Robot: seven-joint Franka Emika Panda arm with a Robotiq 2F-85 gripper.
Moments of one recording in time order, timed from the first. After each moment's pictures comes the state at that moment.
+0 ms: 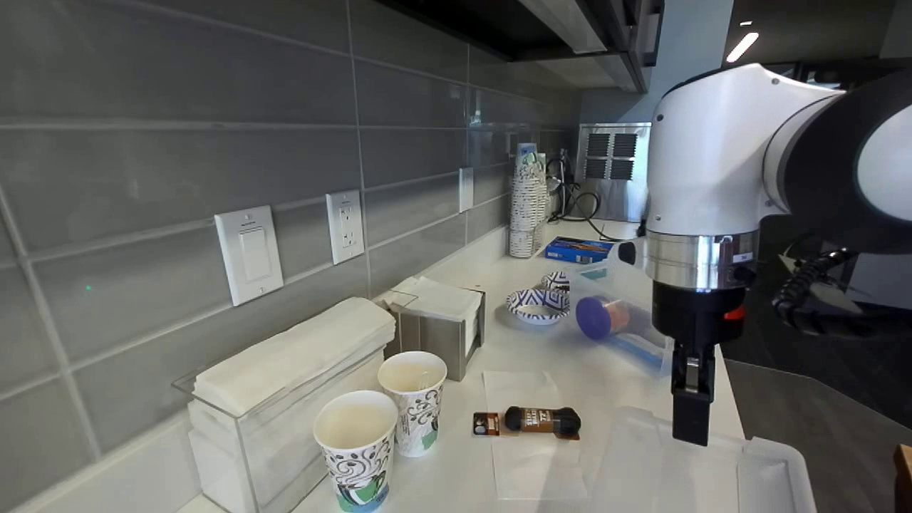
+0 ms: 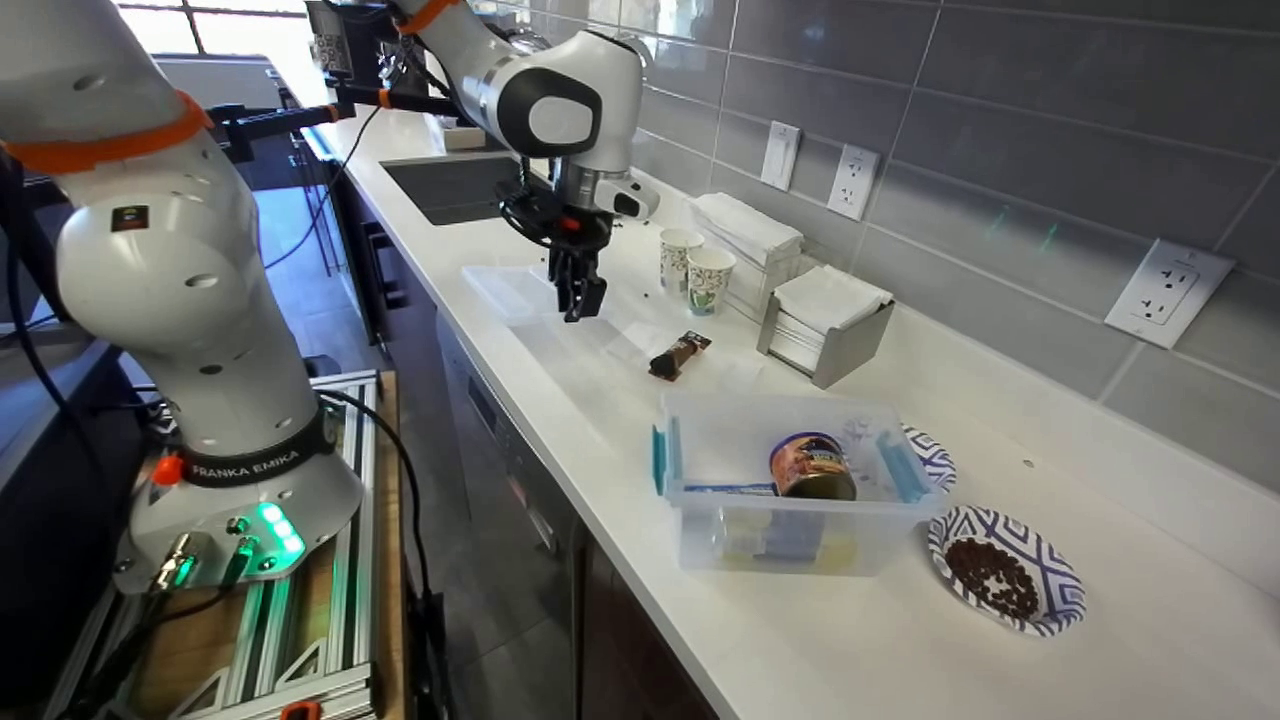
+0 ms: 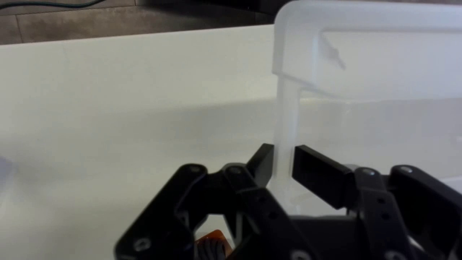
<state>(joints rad) 0.16 -0.24 0.14 -2.67 0.09 2.31 0.07</state>
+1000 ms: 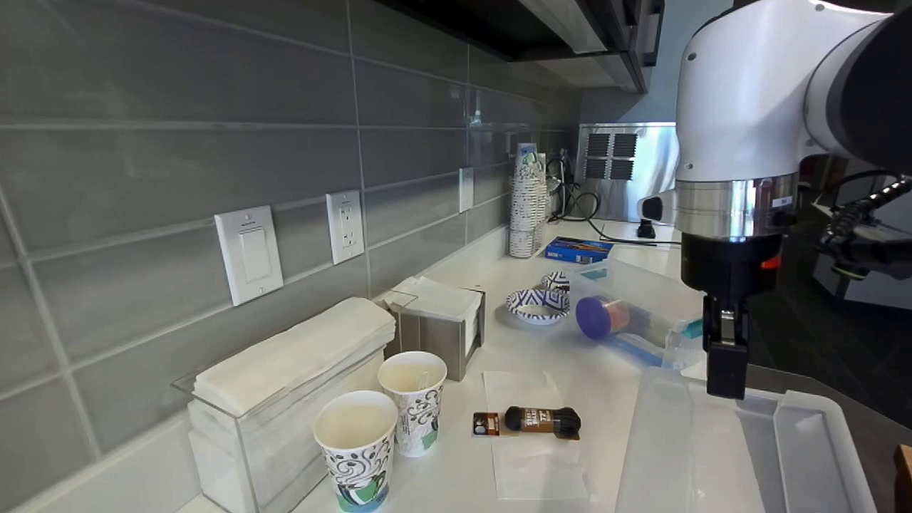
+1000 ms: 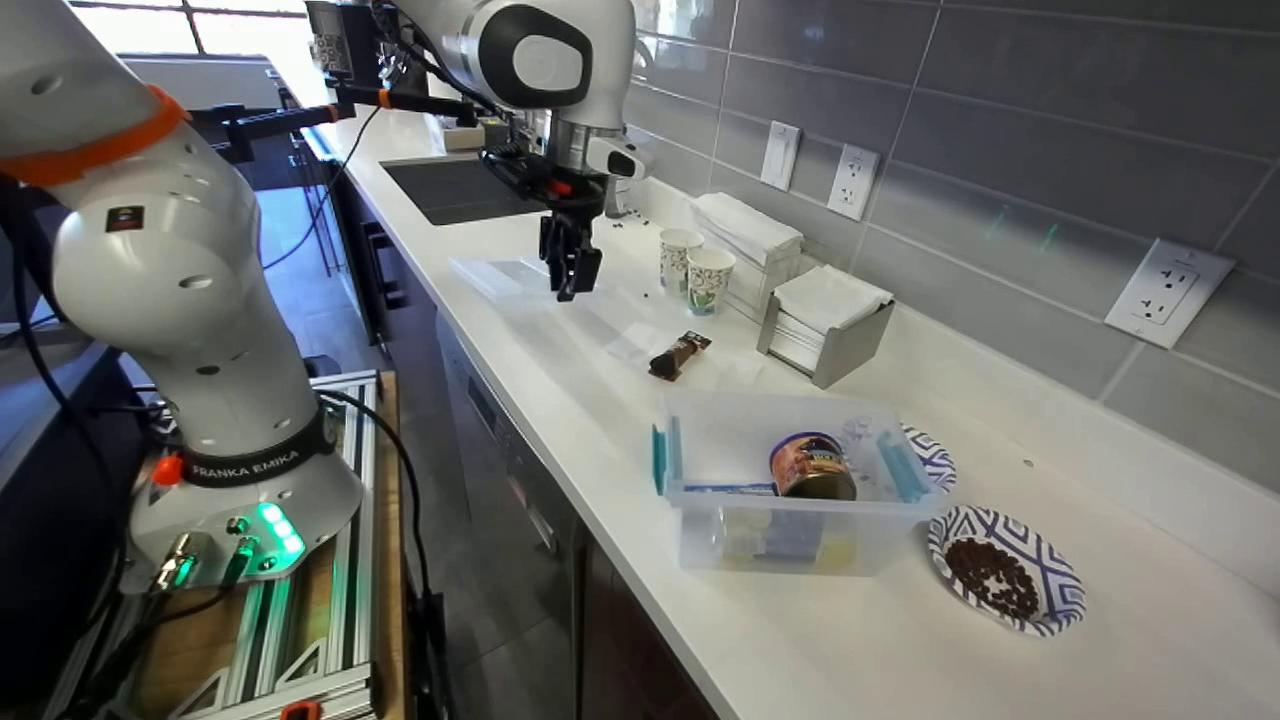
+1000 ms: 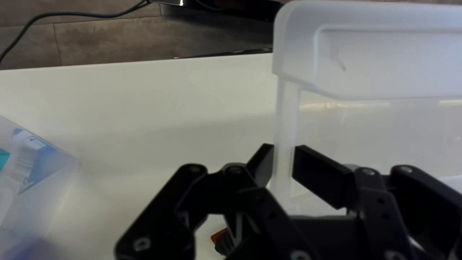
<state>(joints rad) 0.14 -0.40 0.14 -2.66 0.03 2.14 0.07</state>
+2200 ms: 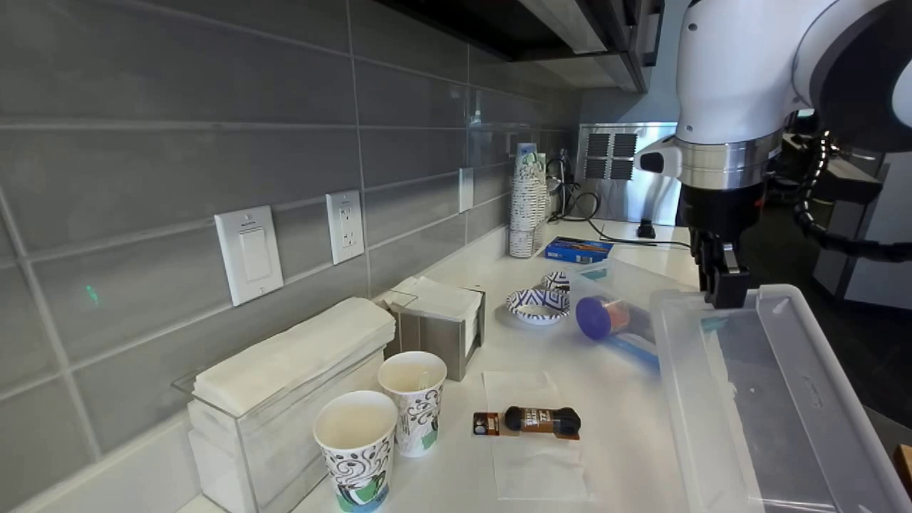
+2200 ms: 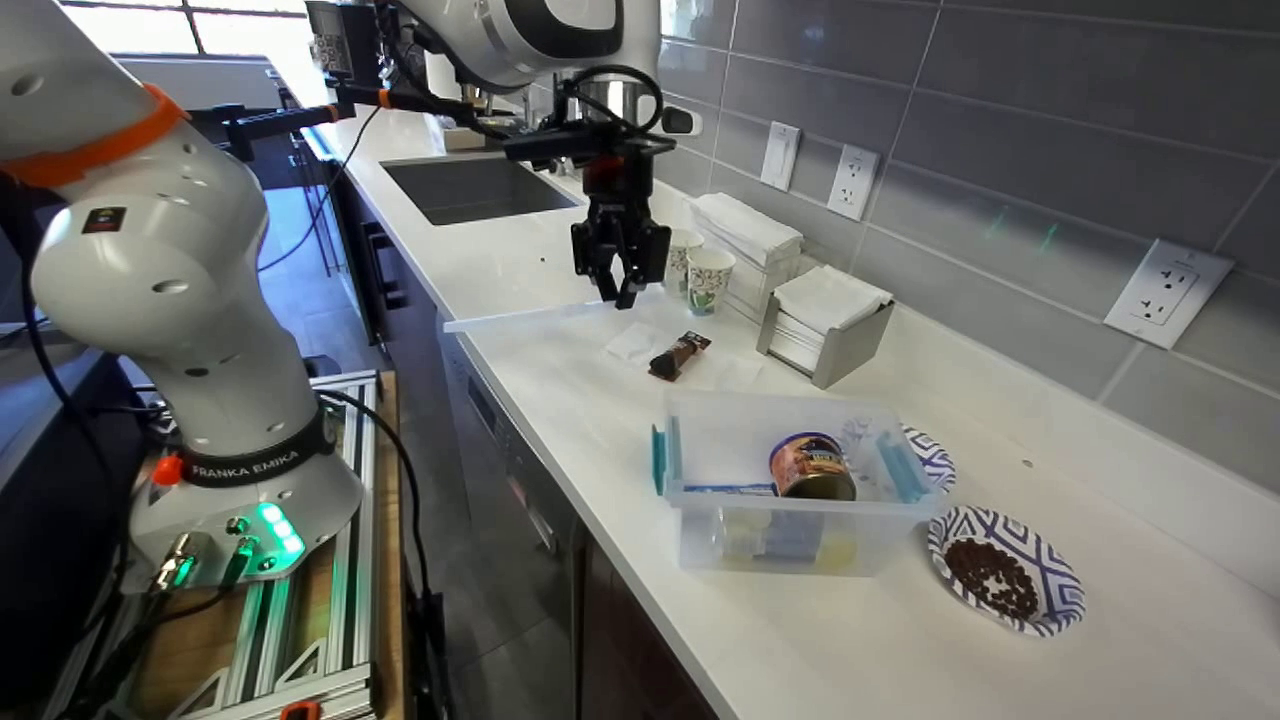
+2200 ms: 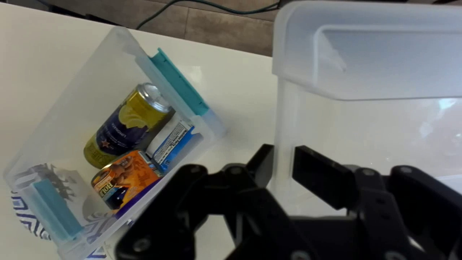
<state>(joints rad) 0.03 -0.44 0.09 -2.59 -0.37 2.04 -0.13</state>
